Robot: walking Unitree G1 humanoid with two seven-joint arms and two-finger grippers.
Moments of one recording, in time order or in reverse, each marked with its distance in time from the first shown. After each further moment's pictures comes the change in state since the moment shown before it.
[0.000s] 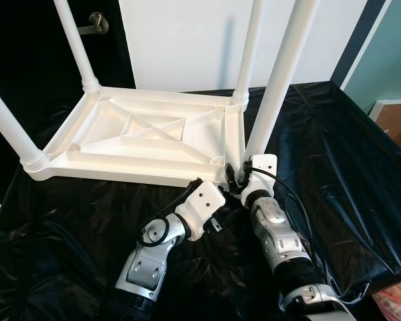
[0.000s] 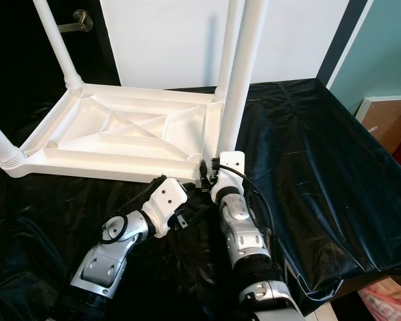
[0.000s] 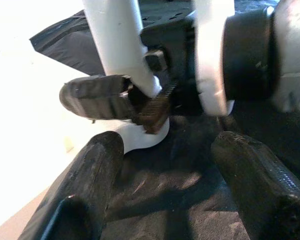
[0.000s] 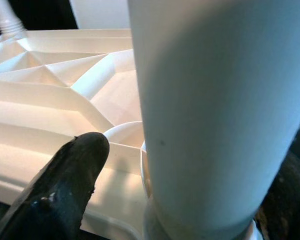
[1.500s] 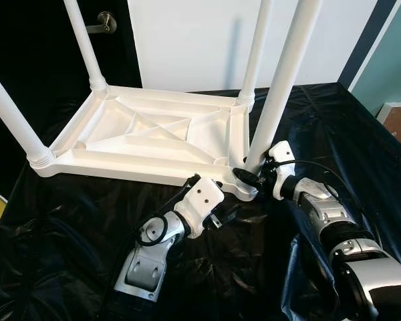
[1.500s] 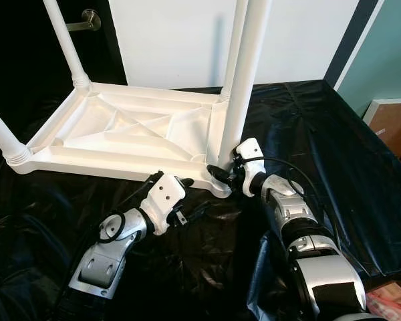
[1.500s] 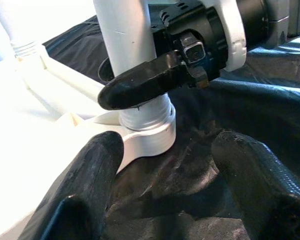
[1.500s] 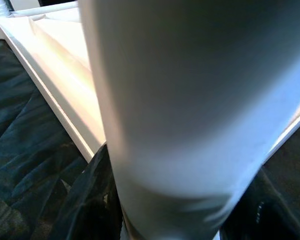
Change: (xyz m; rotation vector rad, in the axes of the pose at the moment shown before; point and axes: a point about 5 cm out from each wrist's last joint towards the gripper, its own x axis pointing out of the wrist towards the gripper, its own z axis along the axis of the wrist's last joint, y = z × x) left arm -0.002 0.000 0.009 -0.013 -0.022 0.017; right arm 0.018 -0.050 0.012 -0.237 0.122 0.529
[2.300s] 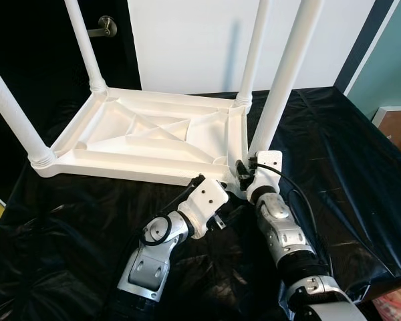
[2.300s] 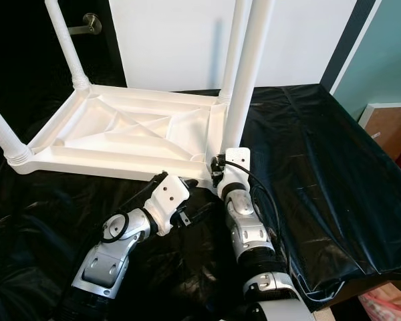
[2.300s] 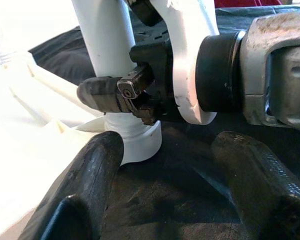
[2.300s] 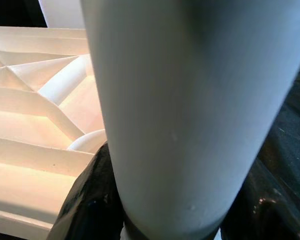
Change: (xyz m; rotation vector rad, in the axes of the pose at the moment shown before) left arm 0.005 -0.004 0.000 -0.006 0.002 -0.022; right arm 0.020 0.052 -0.002 0.222 -0.048 -0.633
